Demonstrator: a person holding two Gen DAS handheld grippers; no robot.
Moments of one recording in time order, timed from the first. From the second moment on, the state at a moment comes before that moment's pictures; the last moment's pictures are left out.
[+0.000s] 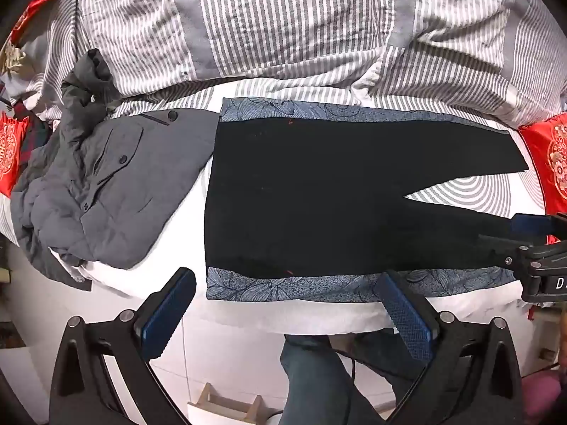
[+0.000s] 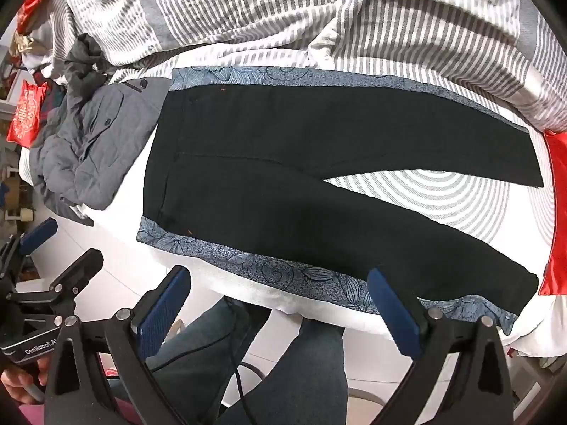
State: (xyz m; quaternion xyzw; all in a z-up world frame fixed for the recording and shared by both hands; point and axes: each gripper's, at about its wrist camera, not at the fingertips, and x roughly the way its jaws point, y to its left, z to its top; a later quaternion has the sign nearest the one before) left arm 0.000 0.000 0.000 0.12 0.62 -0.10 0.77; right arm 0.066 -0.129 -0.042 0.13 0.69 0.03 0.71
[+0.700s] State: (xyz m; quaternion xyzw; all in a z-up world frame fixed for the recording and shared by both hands) left arm 0.000 0.007 -0.002 0.08 0.63 -0.08 0.77; right arm 0.047 -0.152 -0.038 0.14 0.70 0.00 0.70
